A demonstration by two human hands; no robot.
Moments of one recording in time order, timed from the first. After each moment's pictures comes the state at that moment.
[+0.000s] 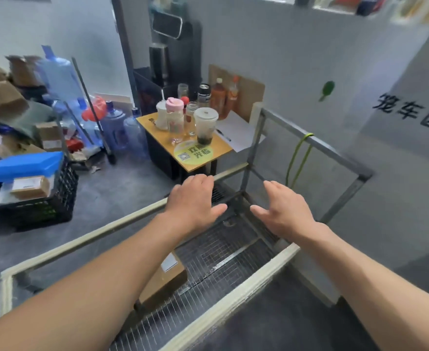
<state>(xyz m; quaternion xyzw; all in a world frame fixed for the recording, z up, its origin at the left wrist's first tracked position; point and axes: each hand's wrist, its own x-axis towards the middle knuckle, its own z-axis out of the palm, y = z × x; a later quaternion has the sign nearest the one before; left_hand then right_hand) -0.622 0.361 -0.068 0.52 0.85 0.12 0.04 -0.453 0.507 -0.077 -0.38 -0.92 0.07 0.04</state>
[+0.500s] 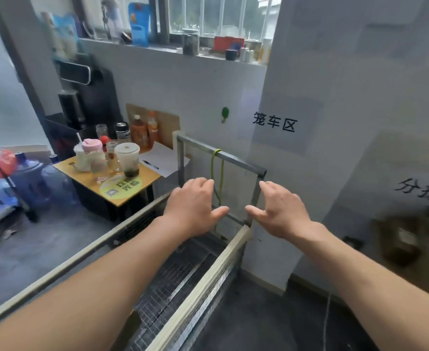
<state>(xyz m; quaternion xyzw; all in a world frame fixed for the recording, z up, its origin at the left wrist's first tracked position) -0.464 0.428 0.004 0.65 0.74 0.15 -0.02 -0.267 0.514 0.004 -0.50 -0.86 0.03 0.11</state>
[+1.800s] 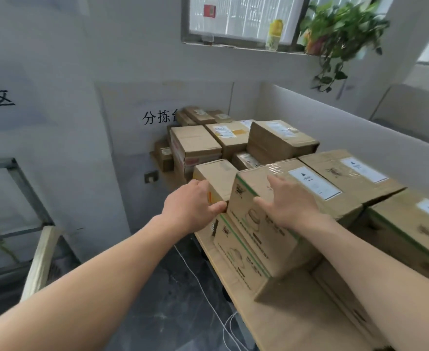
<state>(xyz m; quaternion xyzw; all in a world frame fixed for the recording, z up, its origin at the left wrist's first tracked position) -0.080 0.302 -0.003 0.92 0.34 0.16 0.14 0.109 0.164 0.023 -0.87 -0.49 -0.03 0.11</state>
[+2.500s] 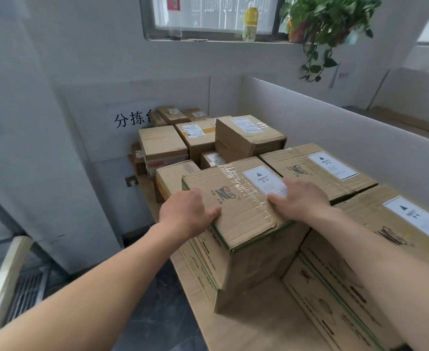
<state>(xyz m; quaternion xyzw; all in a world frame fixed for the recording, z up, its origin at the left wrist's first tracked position) 0.059 0.235 -0.006 0.89 0.42 0.12 0.14 0.289 0.102 0.009 -0.91 -0.40 0.01 0.08</state>
